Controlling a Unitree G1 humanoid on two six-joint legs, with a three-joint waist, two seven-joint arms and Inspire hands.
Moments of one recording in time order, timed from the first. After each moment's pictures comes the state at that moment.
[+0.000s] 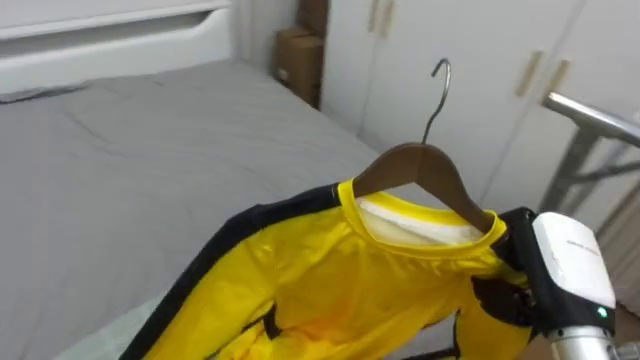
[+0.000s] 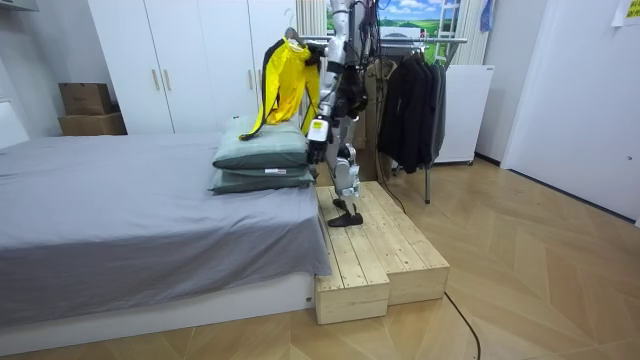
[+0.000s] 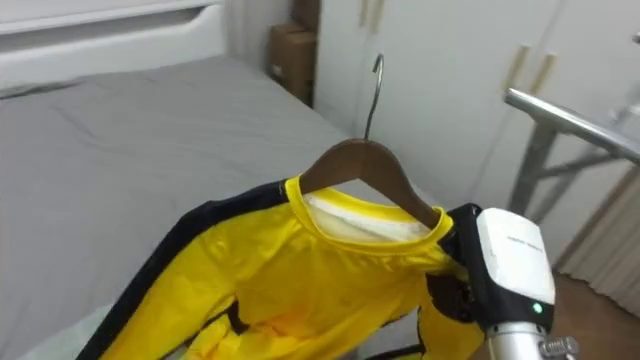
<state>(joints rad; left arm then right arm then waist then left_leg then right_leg) 0.15 0.28 0.09 1.29 0.11 0.13 0.13 0.16 -0.37 0.06 -0.06 -0.75 -0.02 -0.31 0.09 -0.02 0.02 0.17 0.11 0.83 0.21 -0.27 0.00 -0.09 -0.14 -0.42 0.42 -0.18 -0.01</state>
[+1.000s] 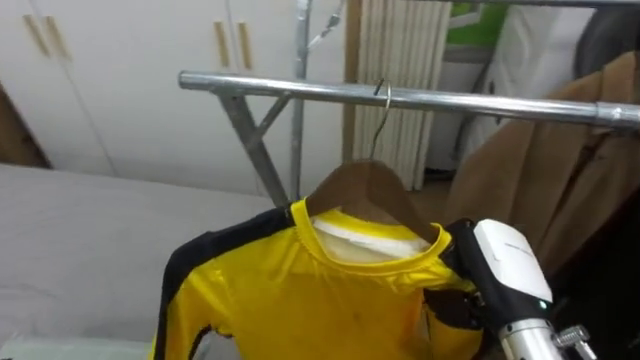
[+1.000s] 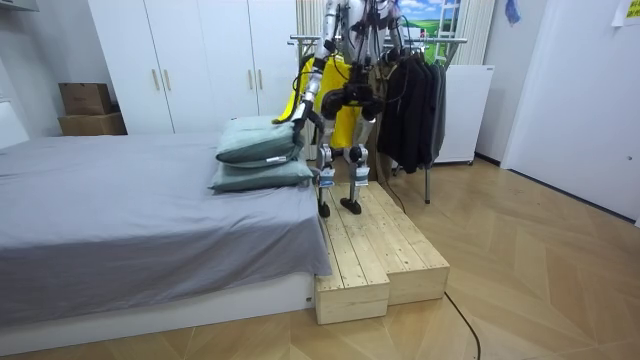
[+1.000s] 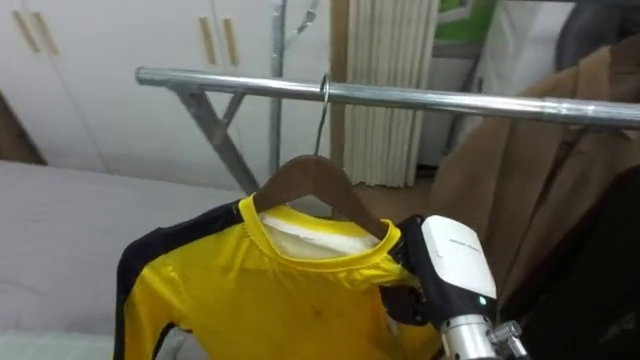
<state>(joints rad) 0.20 0.26 0.16 1.32 0.12 0.42 0.22 0.08 -0.35 0.18 -0.06 -0.71 0.03 -0.21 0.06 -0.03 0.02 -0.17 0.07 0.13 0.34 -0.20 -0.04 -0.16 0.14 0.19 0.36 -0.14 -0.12</state>
